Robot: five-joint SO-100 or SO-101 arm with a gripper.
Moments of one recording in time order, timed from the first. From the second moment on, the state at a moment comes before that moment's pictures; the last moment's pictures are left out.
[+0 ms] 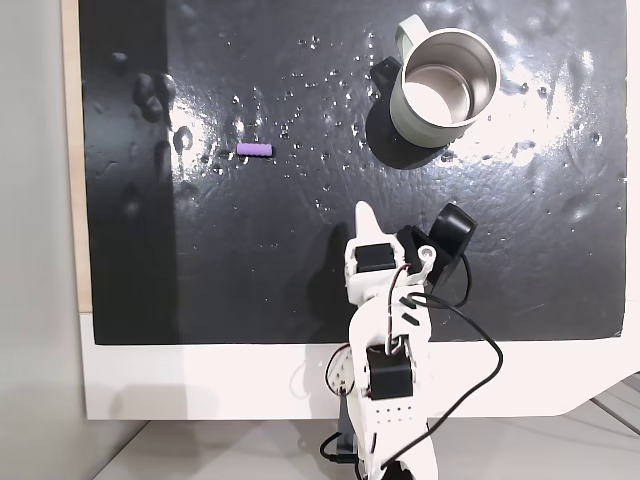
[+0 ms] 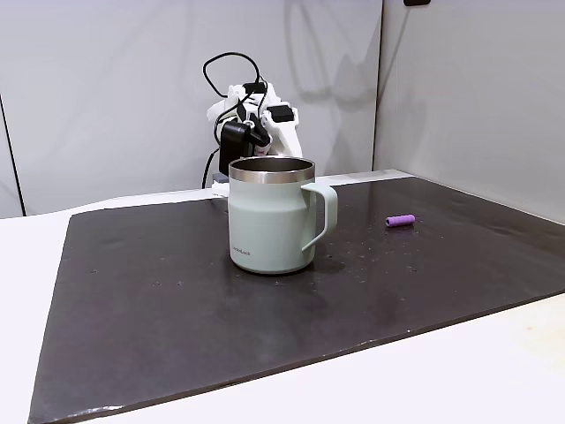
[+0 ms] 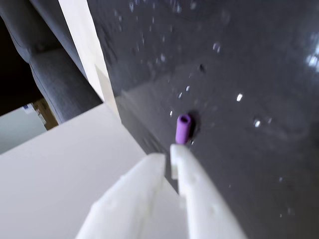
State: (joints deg) arm -7.5 189.1 169.8 49.6 -0.1
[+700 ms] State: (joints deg) arm -23.4 121.5 96.3 79.5 19.5
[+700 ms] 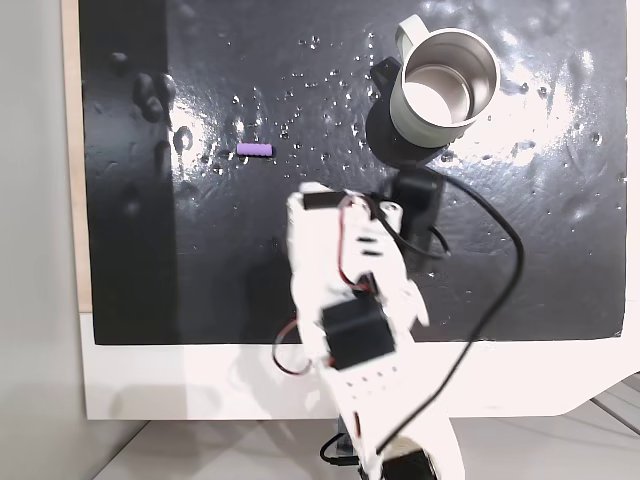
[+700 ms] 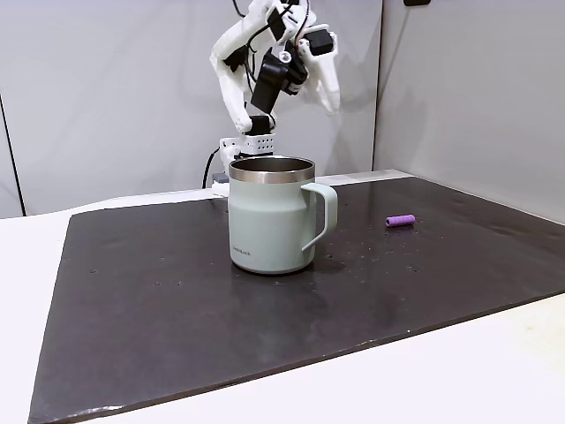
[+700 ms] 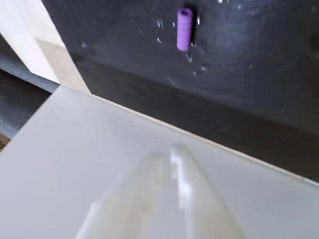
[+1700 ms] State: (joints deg) arm -31.3 63.3 58.7 82.4 32.9
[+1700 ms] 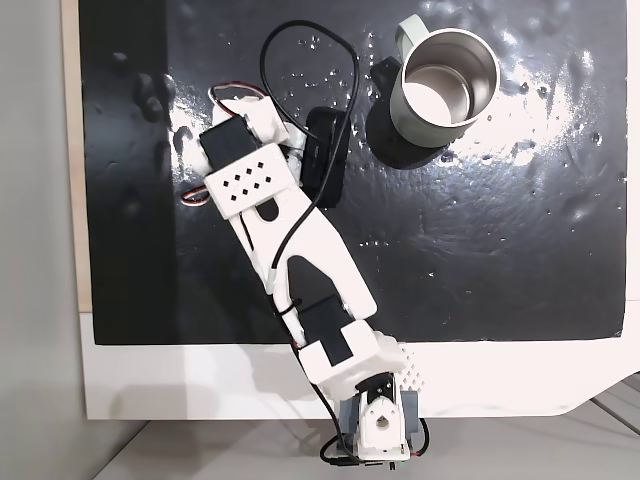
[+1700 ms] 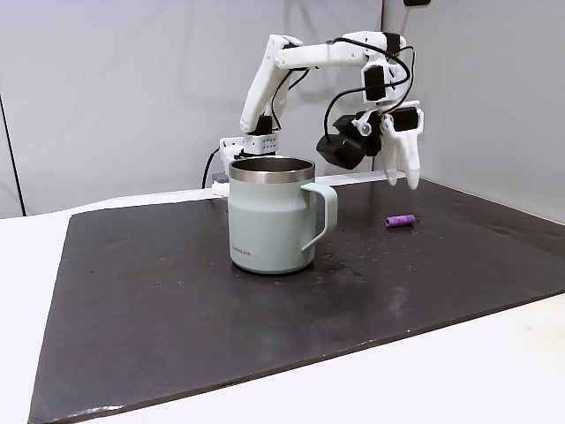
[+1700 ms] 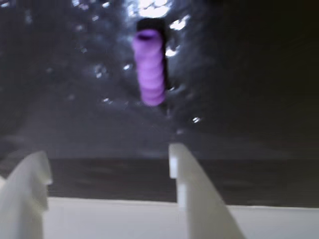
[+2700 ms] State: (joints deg) arm -32.9 48.3 54.8 76.3 33.1
